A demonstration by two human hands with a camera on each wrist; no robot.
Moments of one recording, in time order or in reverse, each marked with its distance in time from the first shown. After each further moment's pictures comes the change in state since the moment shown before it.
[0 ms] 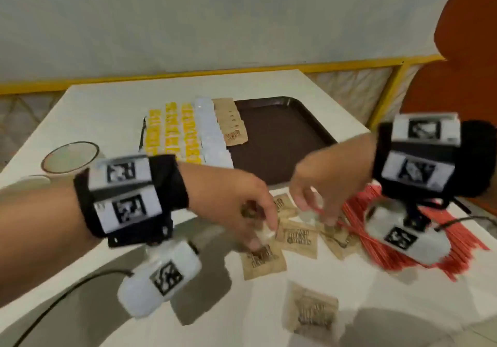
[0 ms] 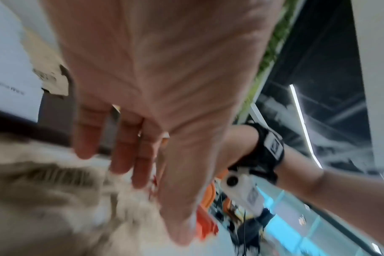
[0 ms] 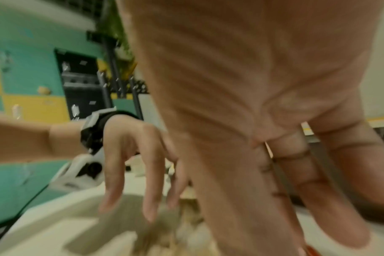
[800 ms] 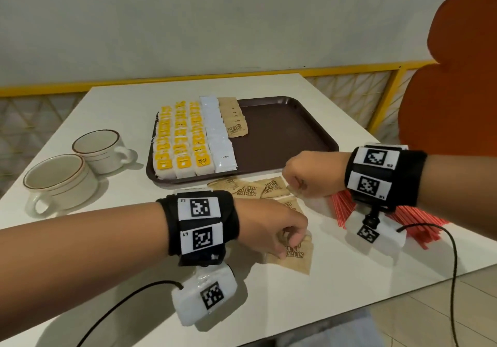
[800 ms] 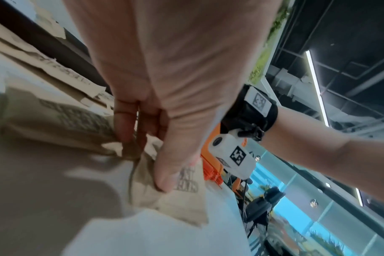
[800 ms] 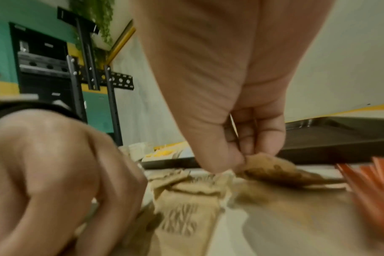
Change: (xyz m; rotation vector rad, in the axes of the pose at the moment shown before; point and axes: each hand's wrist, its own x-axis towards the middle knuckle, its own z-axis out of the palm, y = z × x) left_hand 0.038 0.044 0.071 0.024 0.062 0.005; right_hand 0.017 0.007 0.058 -0.136 0.461 0.050
